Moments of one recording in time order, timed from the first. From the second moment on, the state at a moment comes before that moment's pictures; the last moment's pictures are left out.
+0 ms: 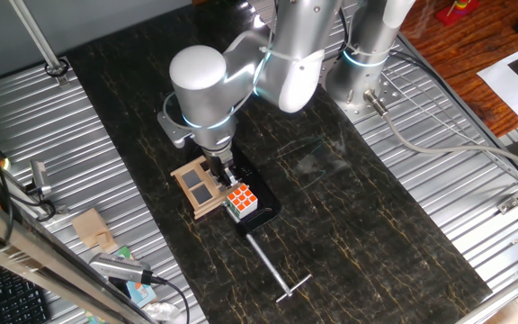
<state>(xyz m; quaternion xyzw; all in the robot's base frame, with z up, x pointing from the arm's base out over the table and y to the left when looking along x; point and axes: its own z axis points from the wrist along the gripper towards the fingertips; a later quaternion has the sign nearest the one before) 0.482 0.124 0.015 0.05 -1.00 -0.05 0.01</state>
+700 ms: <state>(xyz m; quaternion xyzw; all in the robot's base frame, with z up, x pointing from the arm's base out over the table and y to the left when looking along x) 0.480 0.114 0.016 0.06 -1.00 -0.04 0.01</state>
